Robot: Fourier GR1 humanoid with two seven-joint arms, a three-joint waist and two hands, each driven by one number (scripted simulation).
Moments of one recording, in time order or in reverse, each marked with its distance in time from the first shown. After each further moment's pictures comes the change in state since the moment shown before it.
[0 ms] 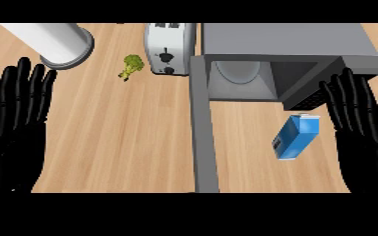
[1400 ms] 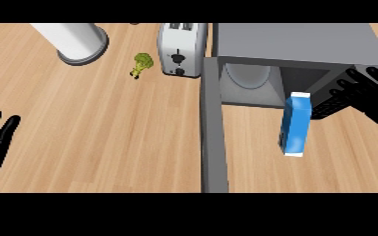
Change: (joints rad) left arm 0.271 0.059 0.138 -0.236 0.444 -0.185 0.156; right arm -0.316 -0.627 -0.023 0.825 -1.253 1.094 0.148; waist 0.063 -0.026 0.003
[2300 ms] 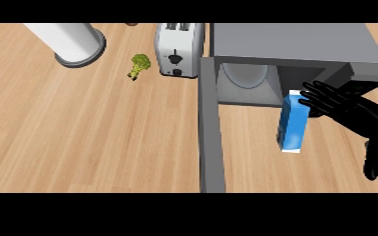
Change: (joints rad) left arm 0.220 0.008 0.180 0.004 0.110 -0.175 -0.065; right arm -0.084 0.200 -0.142 0.306 0.541 0.077 -0.029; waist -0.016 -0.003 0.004
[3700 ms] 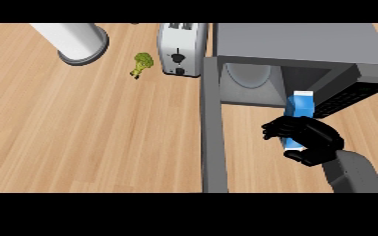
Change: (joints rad) left arm 0.114 0.004 0.079 0.023 0.118 -0.150 -0.084; right arm 0.088 0.228 0.012 -0.022 0.441 -0.038 -0.183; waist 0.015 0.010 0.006
